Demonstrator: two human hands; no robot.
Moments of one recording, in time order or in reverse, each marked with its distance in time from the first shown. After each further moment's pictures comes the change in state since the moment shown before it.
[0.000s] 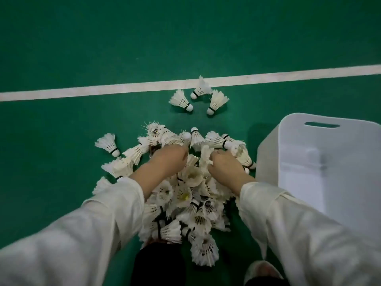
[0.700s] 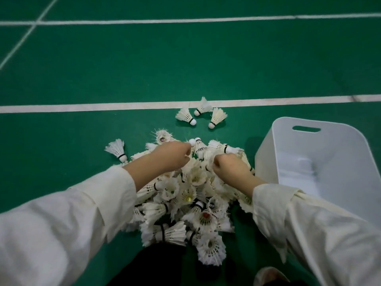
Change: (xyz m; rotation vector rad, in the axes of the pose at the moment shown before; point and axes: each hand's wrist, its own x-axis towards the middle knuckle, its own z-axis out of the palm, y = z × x) left_hand -0.053 -0.004 -0.008 0.080 0.187 0.071; right_hand -0.045 -0.016 0.008 -0.106 0.237 -0.068
